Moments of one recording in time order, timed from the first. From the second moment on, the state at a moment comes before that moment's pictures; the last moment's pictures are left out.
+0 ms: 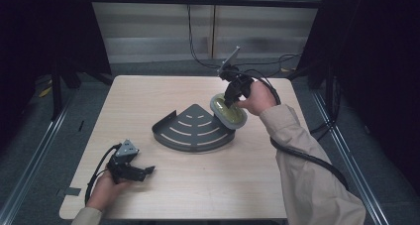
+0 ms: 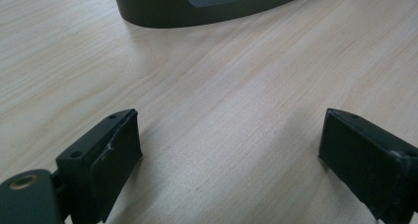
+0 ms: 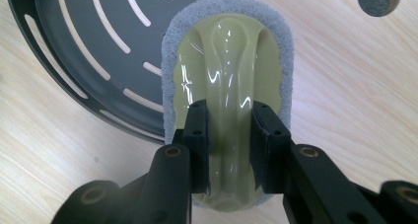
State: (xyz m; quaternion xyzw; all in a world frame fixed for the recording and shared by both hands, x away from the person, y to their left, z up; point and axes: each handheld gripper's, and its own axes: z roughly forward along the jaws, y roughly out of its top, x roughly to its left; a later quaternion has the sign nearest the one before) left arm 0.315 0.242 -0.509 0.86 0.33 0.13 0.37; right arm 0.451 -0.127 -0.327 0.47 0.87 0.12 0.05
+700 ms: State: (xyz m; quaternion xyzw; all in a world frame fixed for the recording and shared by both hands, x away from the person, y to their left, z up) left arm 0.315 0.242 -0.509 0.86 0.33 0.13 0.37; right arm 0.459 -0.109 -0.343 0.47 0.88 0.13 0.04
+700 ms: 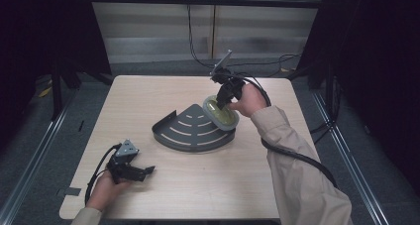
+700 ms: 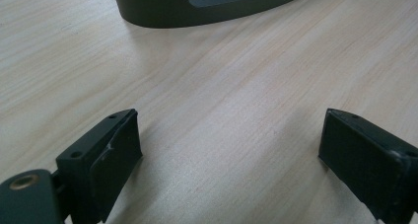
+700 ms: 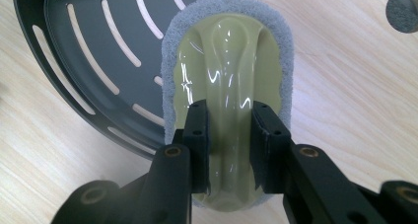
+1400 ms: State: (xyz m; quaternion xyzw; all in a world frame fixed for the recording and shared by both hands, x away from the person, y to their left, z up) left arm 0.315 0.242 -0.509 0.86 0.33 0.13 0.37; right arm 0.463 -0.095 -0.361 0.46 0.88 0.12 0.04
